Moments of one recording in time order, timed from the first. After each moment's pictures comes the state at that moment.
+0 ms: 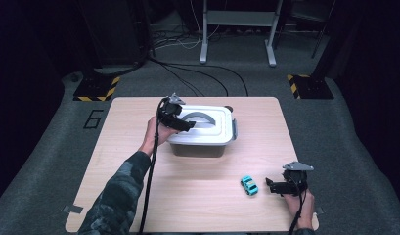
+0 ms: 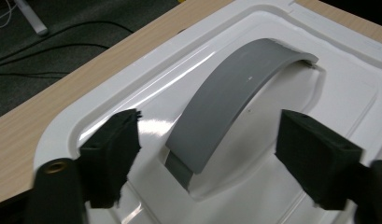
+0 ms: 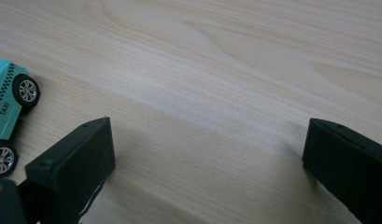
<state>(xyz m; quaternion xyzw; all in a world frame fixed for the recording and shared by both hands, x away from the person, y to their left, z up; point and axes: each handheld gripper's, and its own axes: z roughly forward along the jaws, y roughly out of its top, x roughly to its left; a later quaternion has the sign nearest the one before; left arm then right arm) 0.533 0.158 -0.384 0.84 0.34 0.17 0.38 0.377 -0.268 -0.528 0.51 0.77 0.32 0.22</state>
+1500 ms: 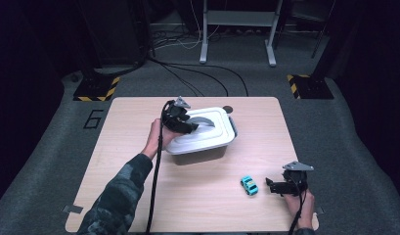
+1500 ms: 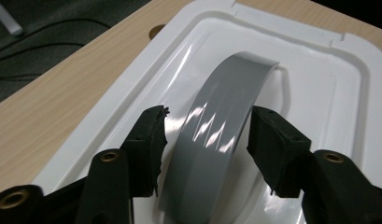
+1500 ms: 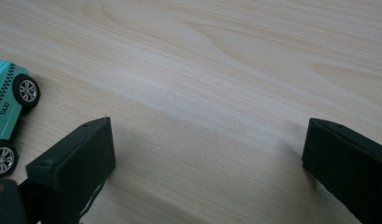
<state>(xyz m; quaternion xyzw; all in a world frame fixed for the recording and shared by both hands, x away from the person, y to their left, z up) 0.519 0.144 -0.380 0.86 0.31 0.14 0.38 0.377 -0.269 -0.528 0.51 0.77 0.32 0.22</state>
